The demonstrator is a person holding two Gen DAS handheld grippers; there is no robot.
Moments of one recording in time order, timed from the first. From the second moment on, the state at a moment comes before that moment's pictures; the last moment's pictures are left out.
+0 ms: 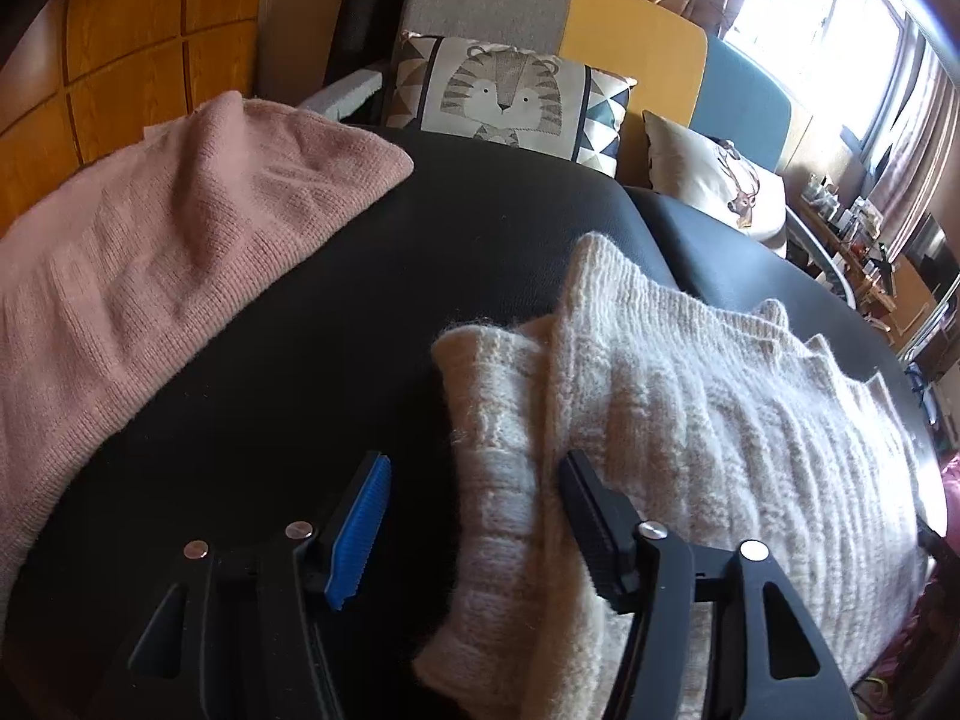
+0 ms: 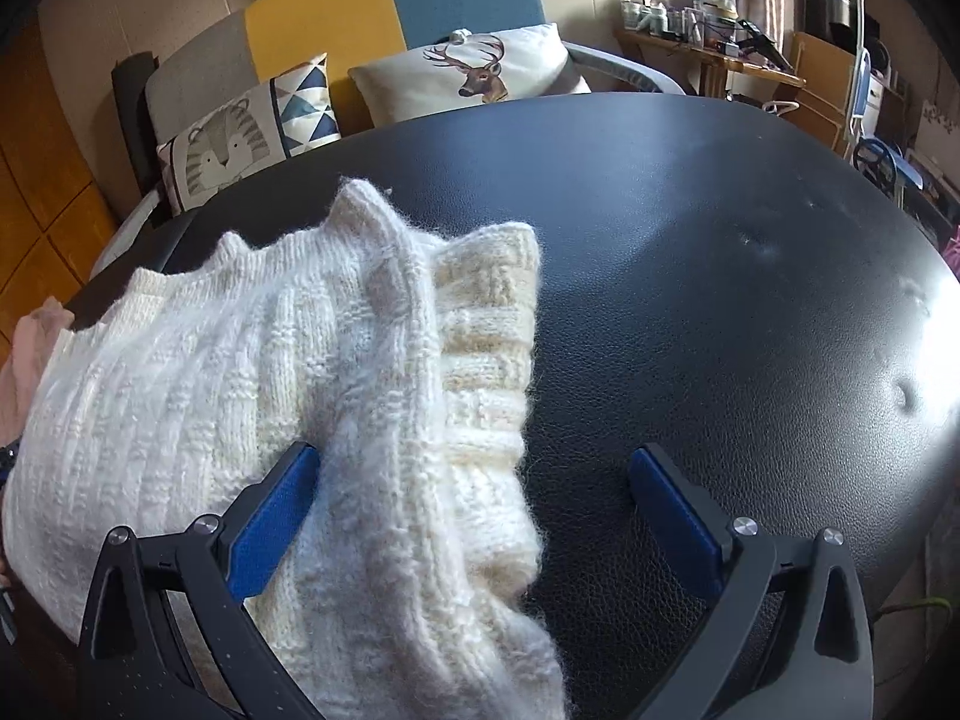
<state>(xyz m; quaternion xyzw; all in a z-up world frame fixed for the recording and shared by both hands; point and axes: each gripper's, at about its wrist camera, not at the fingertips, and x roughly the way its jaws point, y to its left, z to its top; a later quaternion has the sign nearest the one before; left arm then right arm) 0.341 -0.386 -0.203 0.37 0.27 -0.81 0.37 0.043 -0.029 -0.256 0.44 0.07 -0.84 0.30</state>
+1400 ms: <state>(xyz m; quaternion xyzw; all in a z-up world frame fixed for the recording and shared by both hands) 0.328 -0.350 -0.143 0.36 0.21 -0.80 0.42 0.122 -0.056 -0.225 0.38 0.12 -0.85 0.35</state>
